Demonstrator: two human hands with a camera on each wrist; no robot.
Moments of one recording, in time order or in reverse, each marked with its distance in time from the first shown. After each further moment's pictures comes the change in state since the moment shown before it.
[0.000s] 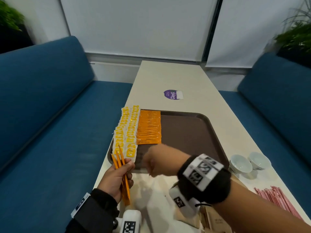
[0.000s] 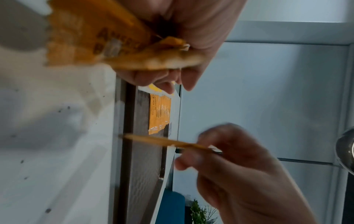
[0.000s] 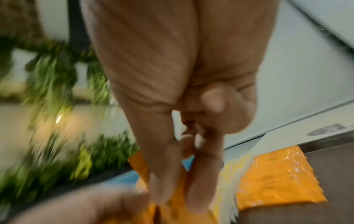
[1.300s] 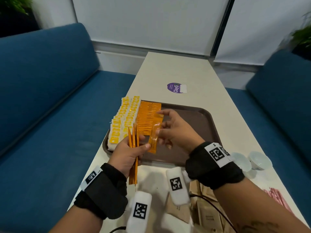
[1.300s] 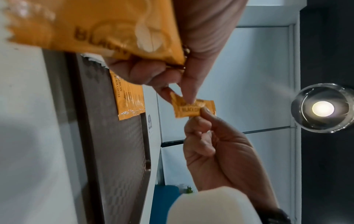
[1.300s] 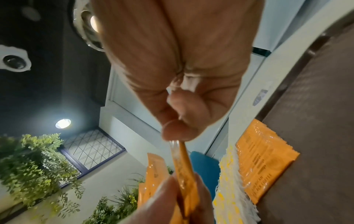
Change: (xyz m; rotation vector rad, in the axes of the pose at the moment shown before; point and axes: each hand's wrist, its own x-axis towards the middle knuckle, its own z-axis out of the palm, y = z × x) left_hand 0.002 0.001 0.049 0.260 -0.069 0.229; right_hand -0.013 0.046 -0.011 1.123 0.421 0.138
